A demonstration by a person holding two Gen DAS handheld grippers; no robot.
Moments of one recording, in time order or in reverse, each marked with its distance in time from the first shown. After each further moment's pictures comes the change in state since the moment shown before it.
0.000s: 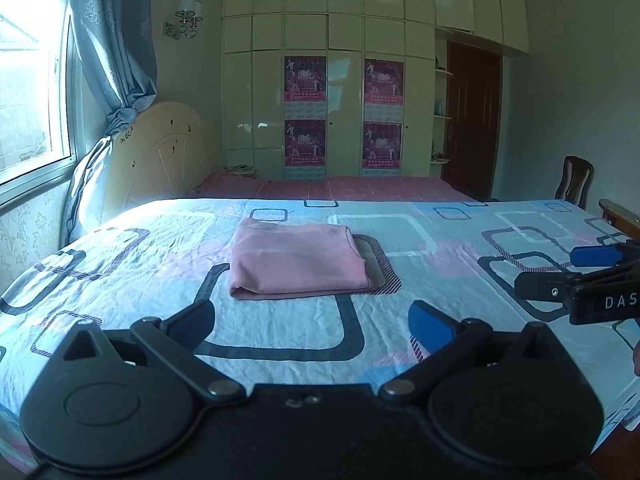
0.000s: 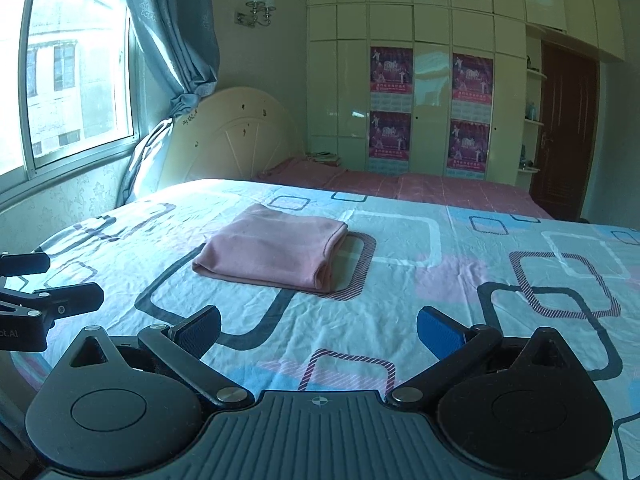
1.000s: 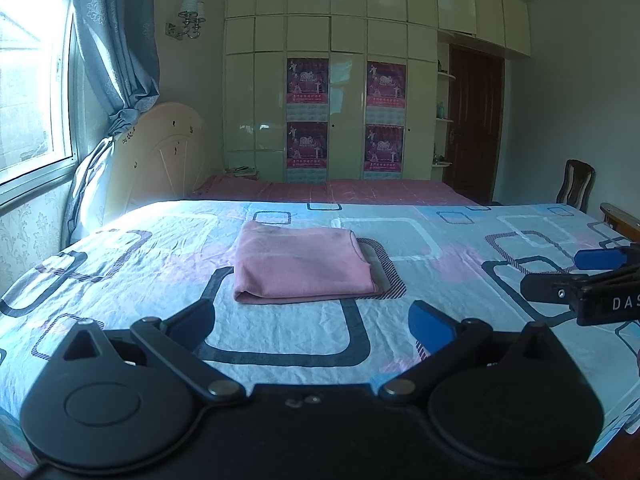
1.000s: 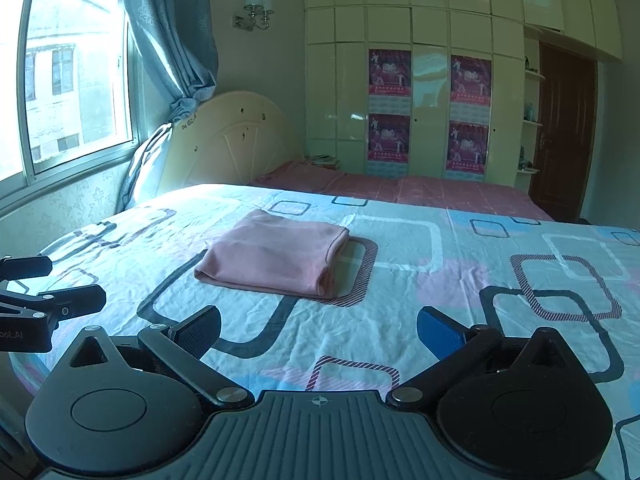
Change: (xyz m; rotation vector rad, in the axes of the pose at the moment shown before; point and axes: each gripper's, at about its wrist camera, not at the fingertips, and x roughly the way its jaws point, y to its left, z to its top) left arm 0.005 0.006 0.001 -0.008 -0.005 0.001; right arm 0.002 -0.004 0.003 0.003 -0.001 0.006
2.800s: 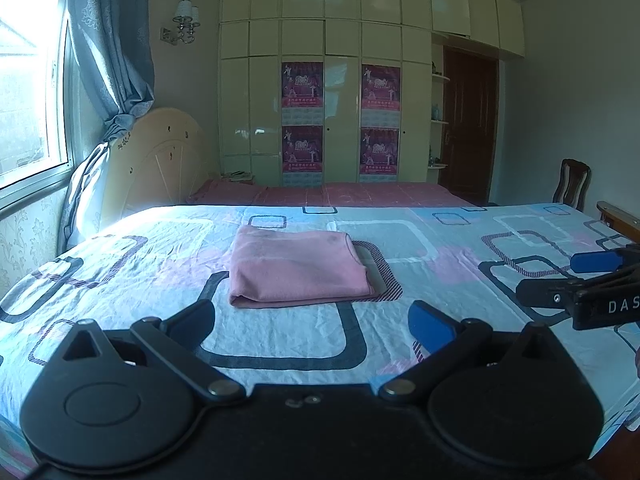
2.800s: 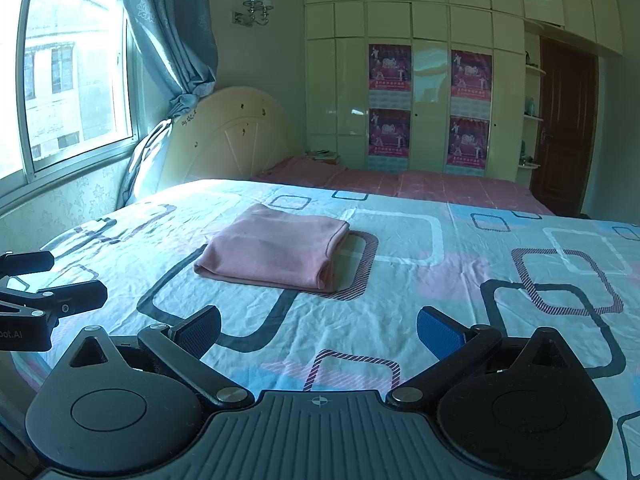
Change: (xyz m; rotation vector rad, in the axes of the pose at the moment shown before) left arm -0.001 0.000 0.000 0.011 -0.017 -0.010; right arm -0.001 -0.004 -0.003 0.002 0.013 0.007
